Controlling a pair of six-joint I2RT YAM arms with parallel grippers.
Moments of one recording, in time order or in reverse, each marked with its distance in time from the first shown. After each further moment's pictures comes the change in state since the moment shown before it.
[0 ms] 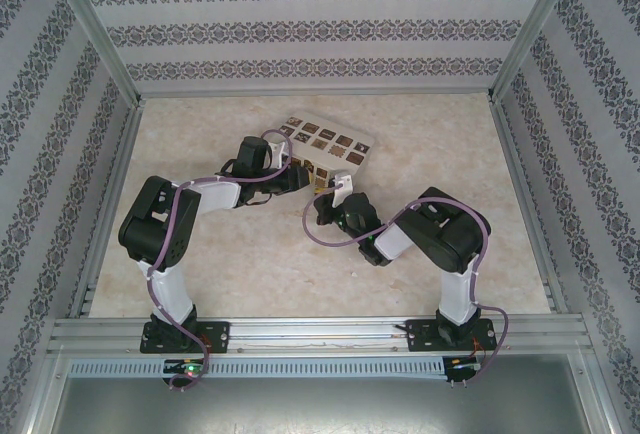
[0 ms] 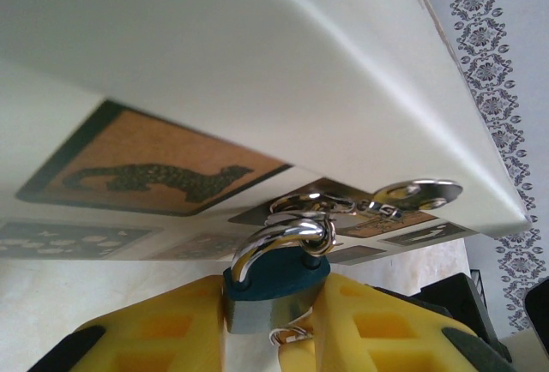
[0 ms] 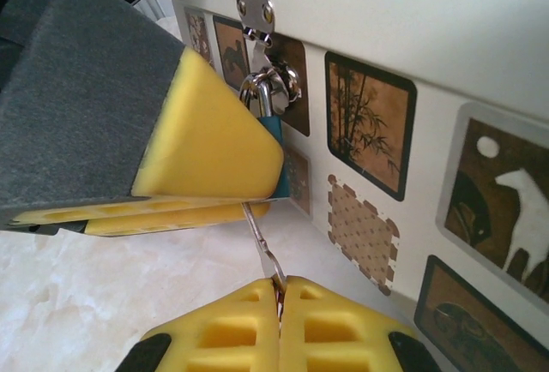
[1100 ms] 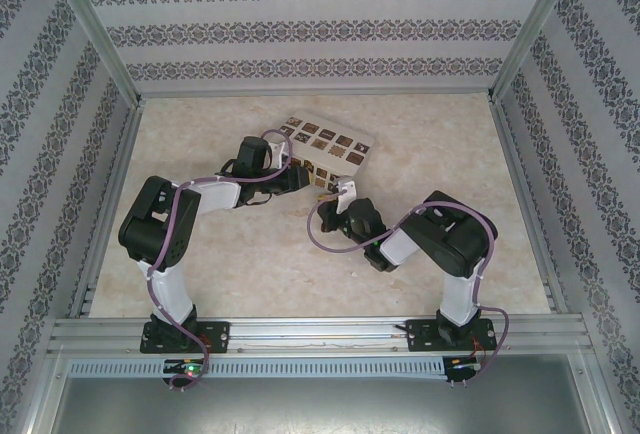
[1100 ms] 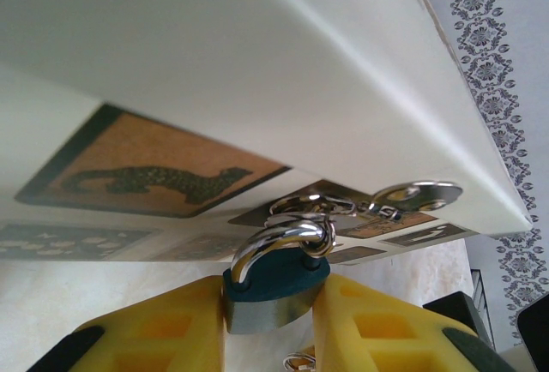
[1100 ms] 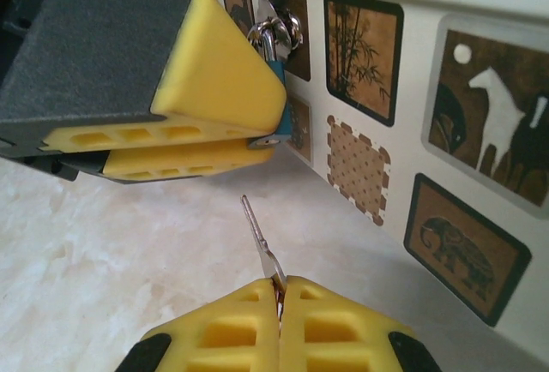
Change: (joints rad) left arm 0.000 0.000 0.000 0.000 0.000 0.000; right arm 0.013 -0.045 -0.069 -0.002 -0.026 0.004
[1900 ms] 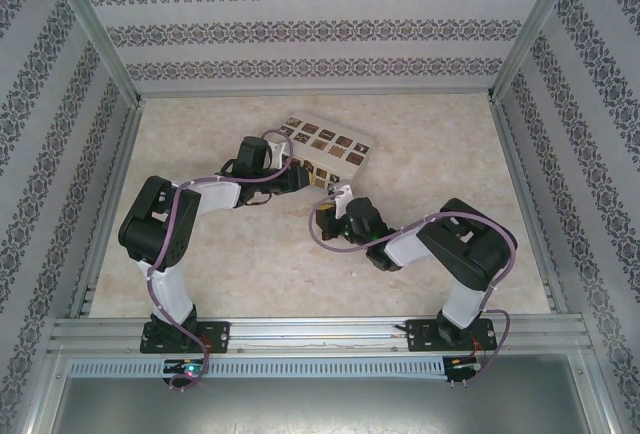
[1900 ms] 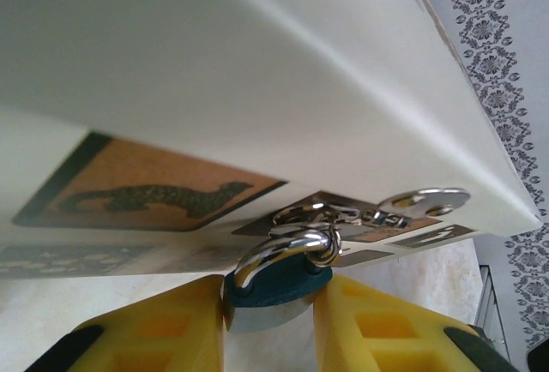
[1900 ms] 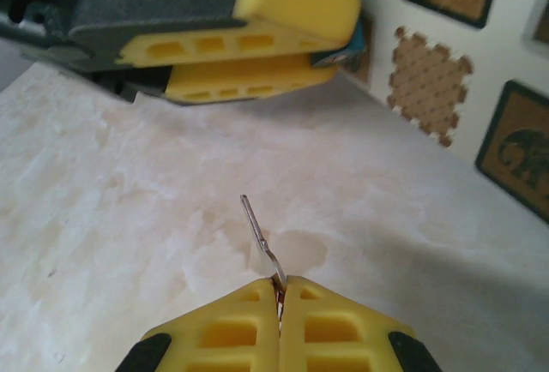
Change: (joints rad) left arm 0.000 0.000 0.000 -0.001 -0.001 0.030; right arm 0.014 -0.120 -0.015 -0.213 -0.090 0.025
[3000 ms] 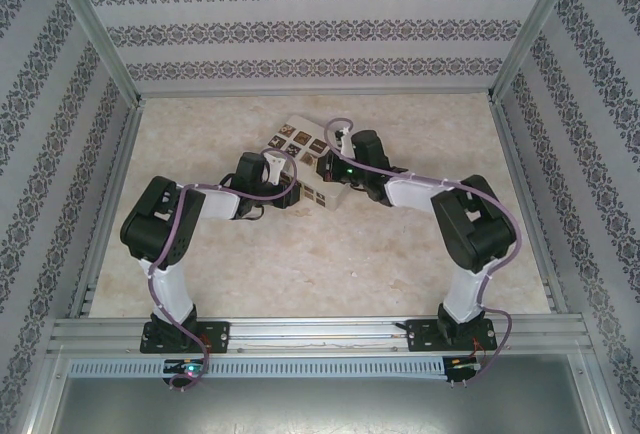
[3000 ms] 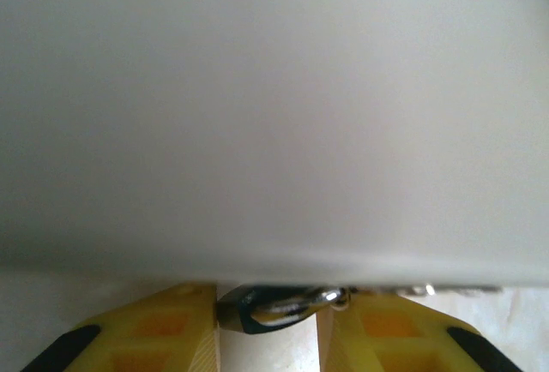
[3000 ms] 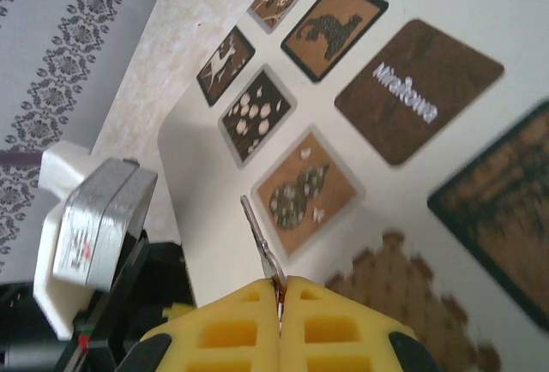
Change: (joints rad) left arm 0.000 0.010 -0.126 0.053 -0.201 0.340; right arm -0.262 0.045 0.504 -0.589 -0.374 0.185
